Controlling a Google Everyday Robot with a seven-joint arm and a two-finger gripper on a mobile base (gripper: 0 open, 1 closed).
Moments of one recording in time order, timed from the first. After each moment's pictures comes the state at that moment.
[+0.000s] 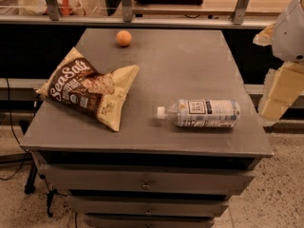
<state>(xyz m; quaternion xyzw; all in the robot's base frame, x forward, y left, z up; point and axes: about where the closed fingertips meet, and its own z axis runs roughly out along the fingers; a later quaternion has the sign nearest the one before) 0.438 -0.216 0.978 -0.60 0.78 -0.04 0.16</state>
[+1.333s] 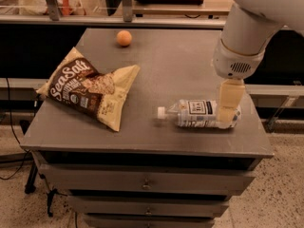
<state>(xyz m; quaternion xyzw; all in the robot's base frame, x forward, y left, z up) 0.497 -0.178 0.891 -0.64 0.76 -0.03 0.07</state>
